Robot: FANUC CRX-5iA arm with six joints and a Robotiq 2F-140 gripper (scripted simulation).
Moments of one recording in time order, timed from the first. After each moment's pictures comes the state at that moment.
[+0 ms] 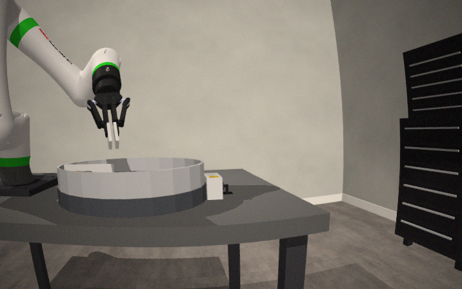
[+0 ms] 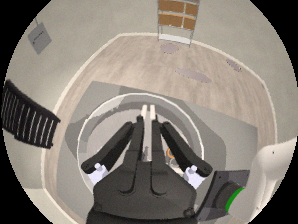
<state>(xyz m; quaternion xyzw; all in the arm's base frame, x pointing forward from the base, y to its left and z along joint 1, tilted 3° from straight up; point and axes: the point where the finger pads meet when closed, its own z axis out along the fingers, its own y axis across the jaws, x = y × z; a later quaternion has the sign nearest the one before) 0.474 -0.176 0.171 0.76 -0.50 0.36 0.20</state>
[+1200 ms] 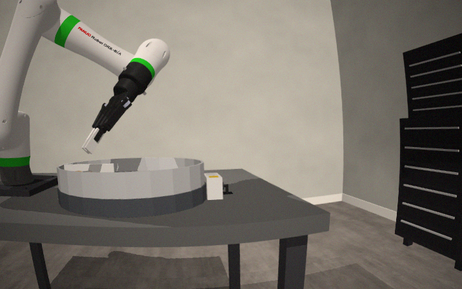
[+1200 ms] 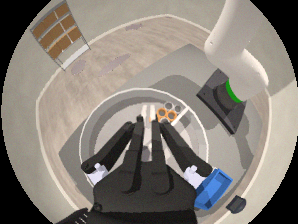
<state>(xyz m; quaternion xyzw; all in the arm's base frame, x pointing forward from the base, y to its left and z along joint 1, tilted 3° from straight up) 0.398 -0.130 0.155 0.41 -0.84 0.18 0.30</state>
